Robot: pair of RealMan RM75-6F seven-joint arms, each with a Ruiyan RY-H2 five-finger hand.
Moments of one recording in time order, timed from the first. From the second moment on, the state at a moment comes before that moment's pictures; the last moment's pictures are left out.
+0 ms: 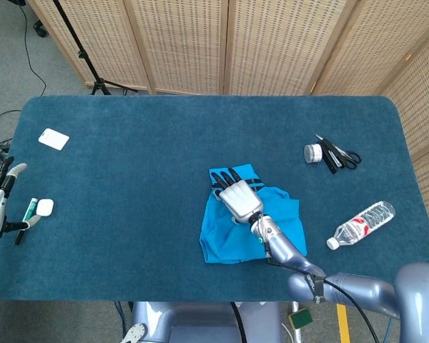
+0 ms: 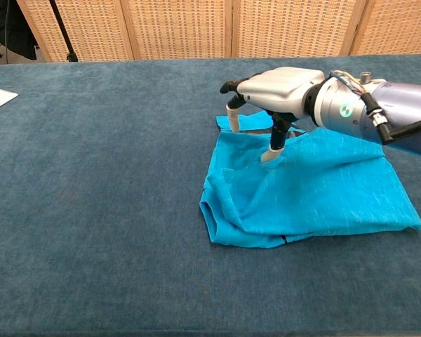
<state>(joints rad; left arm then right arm) -0.25 -1.00 -0.17 -1.77 1.25 1.32 0.01 0.91 -1.61 0.24 -1.48 -0.96 0.83 -0.68</state>
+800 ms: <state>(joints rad) -0.25 -1.01 -0.17 -1.77 1.25 1.32 0.03 1.01 -1.58 0.13 -1.48 -0.72 0.80 -0.76</state>
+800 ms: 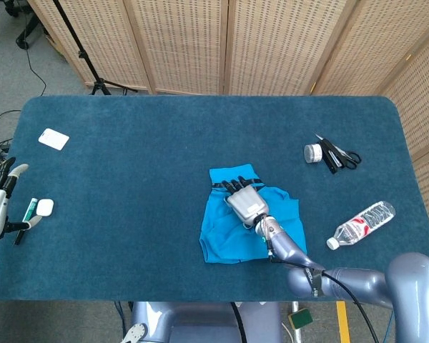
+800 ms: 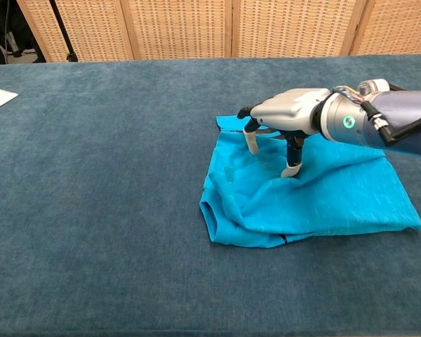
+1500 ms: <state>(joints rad) -0.25 -1.01 -0.17 -1.77 1.25 1.32 0.03 1.05 -1.62 0.12 -1.44 -0.68 0.83 -0.71</state>
